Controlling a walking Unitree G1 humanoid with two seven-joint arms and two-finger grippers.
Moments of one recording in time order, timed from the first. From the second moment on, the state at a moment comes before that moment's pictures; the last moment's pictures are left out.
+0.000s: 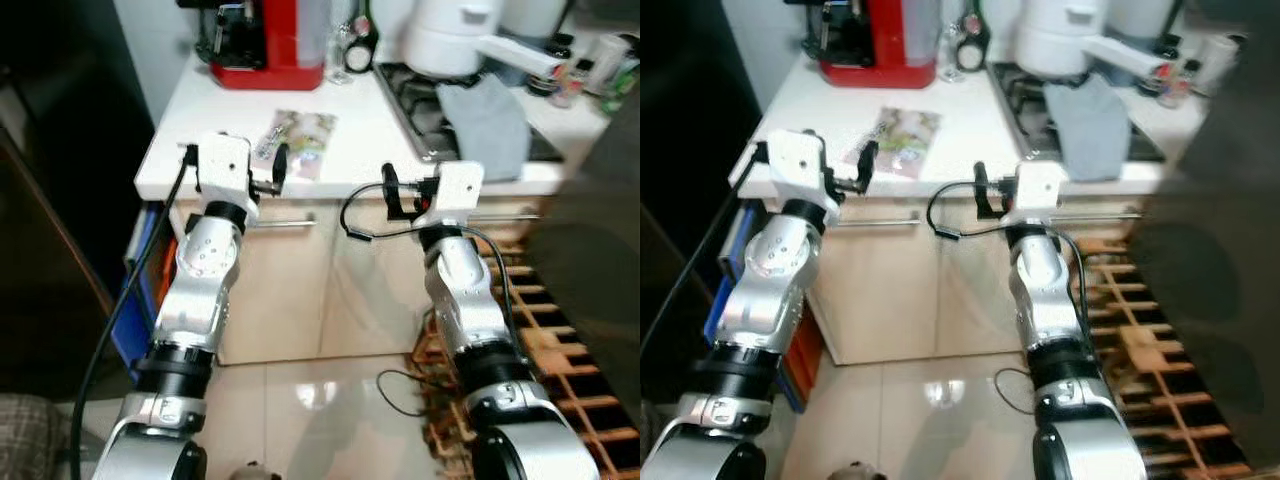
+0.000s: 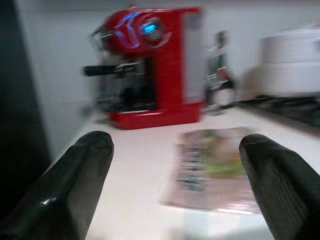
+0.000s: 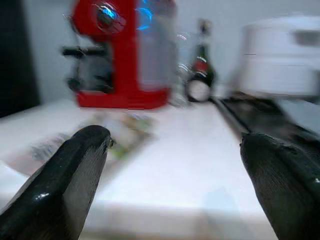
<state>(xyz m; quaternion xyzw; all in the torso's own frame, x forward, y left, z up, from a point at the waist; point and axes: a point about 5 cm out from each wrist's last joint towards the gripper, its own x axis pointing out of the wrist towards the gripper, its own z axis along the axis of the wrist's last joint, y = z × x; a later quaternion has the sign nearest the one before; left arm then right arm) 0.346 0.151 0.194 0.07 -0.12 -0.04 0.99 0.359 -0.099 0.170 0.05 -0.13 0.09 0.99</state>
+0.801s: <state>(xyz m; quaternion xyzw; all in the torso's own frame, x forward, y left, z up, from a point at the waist) 0.353 0.137 0.207 0.06 -0.15 -0.10 0.98 0.399 -0.095 0.195 0.24 0.01 0.09 0.97</state>
